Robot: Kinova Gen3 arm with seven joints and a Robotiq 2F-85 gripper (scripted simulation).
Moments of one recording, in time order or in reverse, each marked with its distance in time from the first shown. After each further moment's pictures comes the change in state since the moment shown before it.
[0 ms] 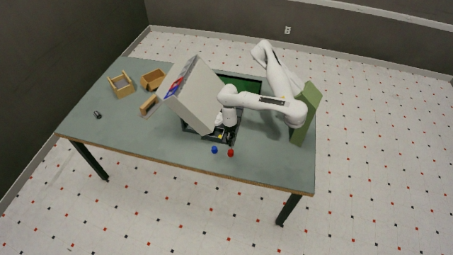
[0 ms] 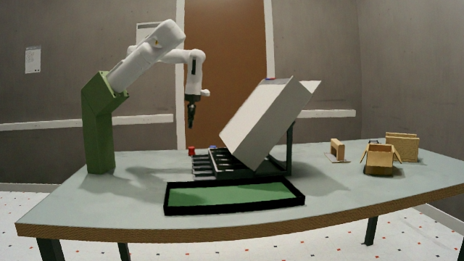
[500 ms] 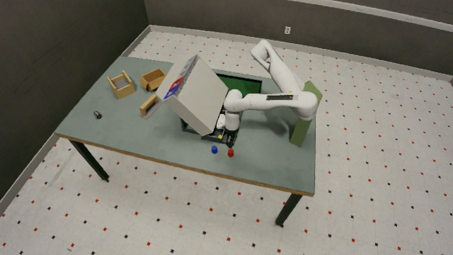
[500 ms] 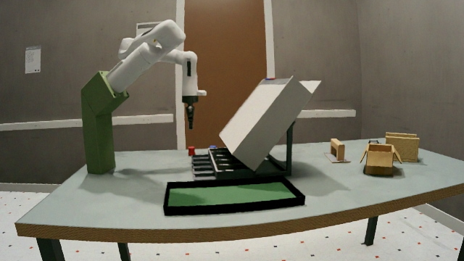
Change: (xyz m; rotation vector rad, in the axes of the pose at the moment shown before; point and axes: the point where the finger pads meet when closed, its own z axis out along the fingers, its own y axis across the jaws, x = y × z) arm 0.003 -0.001 0.009 -0.074 0.112 0.015
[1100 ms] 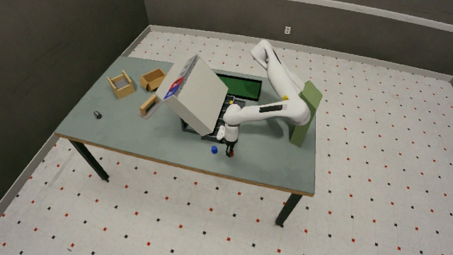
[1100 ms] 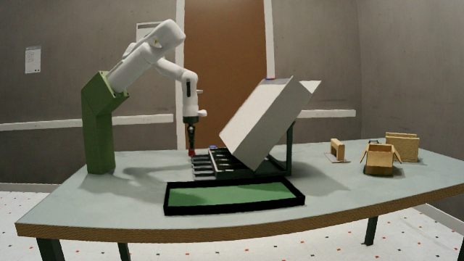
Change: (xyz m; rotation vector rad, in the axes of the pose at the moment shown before) arm 0.001 -0.002 0.093 0.004 0.004 -0.001
